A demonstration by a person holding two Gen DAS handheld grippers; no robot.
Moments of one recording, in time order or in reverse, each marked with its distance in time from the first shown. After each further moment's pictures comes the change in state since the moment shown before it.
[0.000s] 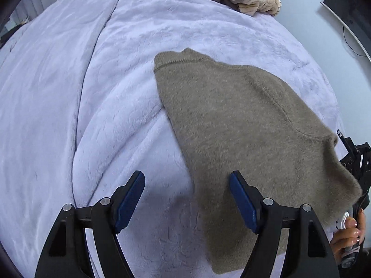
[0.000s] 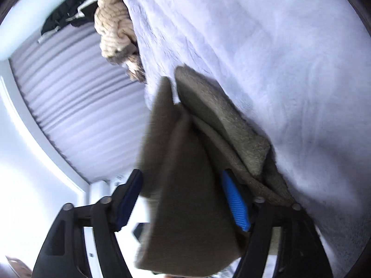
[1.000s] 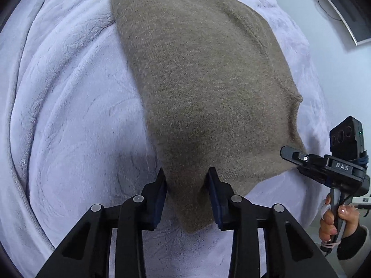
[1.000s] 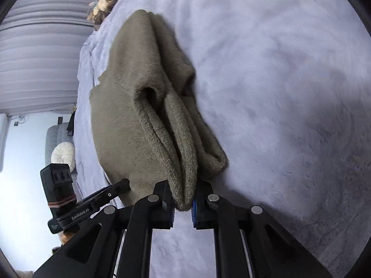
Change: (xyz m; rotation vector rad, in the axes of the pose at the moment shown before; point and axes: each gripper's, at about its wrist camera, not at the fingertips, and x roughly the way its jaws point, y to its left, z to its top) left arm 0.034 -0.027 -0.061 0.141 0.238 -0.172; right arm -0.005 0.020 -0.052 -0.422 0.094 -0.714
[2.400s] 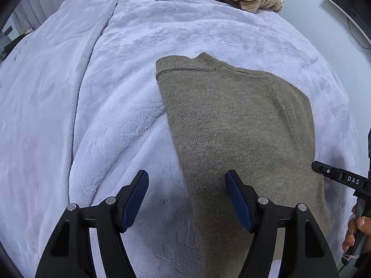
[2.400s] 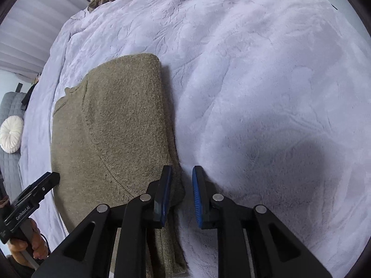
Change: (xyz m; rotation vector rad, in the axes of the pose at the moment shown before) left arm -0.038 0.010 0.069 -0.115 -0.254 0.281; right arm 0.002 0.054 0.101 -0.309 -0.053 -0.393
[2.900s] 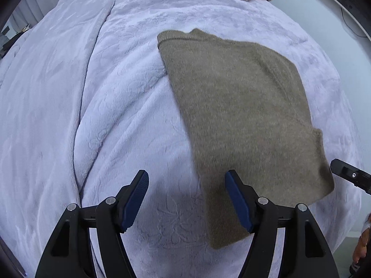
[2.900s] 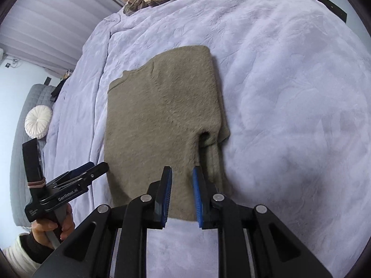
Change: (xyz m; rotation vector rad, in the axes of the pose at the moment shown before) left arm -0.017 0.002 -0.056 0.028 0.064 -0.004; right arm -0.068 0.029 -0.076 -0.067 -0.043 0.157
